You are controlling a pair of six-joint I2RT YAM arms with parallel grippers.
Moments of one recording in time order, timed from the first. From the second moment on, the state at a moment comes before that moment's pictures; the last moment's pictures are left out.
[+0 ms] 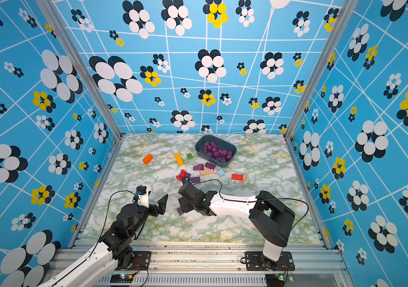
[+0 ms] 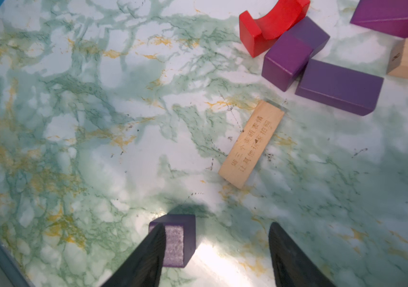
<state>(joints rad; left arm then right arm) -0.54 0.51 0.09 0.18 -0.18 -0.22 1.05 1.76 1.06 -0.21 0.18 0.47</state>
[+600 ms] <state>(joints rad) -0.53 0.46 0.07 0.16 -0.24 -0.25 1.12 1.85 1.12 -0.27 0.18 0.54</state>
